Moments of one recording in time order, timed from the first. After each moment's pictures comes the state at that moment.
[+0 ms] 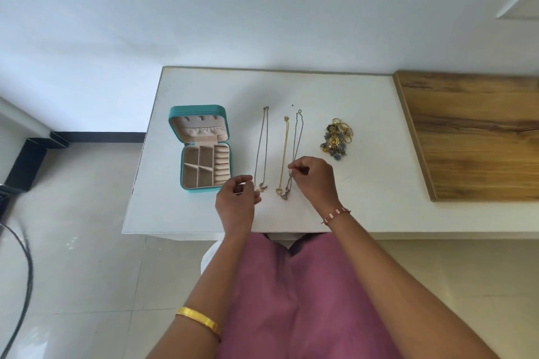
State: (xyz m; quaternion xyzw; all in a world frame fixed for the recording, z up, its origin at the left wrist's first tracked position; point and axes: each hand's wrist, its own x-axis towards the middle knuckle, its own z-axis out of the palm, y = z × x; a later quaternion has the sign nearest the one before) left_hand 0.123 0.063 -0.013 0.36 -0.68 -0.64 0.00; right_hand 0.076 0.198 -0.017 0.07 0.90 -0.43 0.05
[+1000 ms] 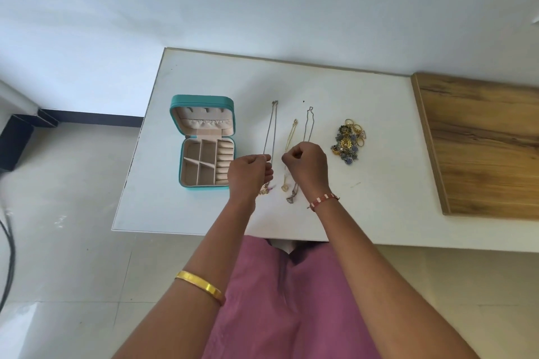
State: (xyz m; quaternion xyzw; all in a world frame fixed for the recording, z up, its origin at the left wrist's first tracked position) left_hand 0.070 0.060 -0.005 0.36 -0.63 -0.68 -0.10; right_hand 0.043 0.162 -0.016 0.12 0.90 -0.41 0.08
